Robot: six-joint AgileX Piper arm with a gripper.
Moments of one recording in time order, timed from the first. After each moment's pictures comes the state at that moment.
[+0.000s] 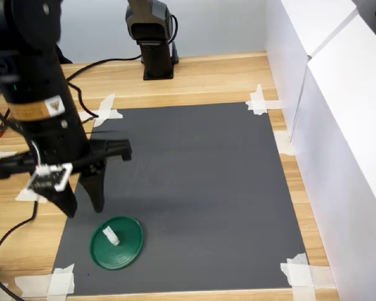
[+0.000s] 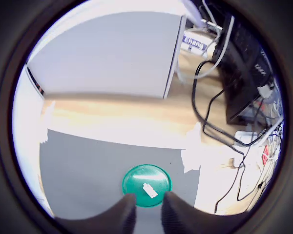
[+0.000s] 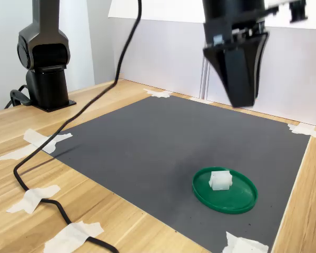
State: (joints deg) arm -5.0 107.4 -104.2 3.9 59.0 -14.3
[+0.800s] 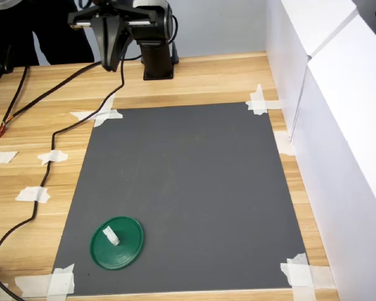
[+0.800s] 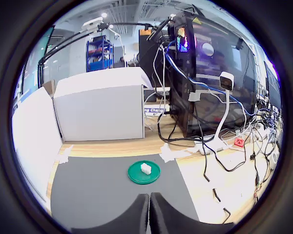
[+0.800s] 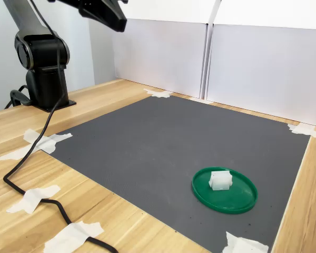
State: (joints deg) arm -5.0 32.4 -22.1 3.4 9.2 -3.8
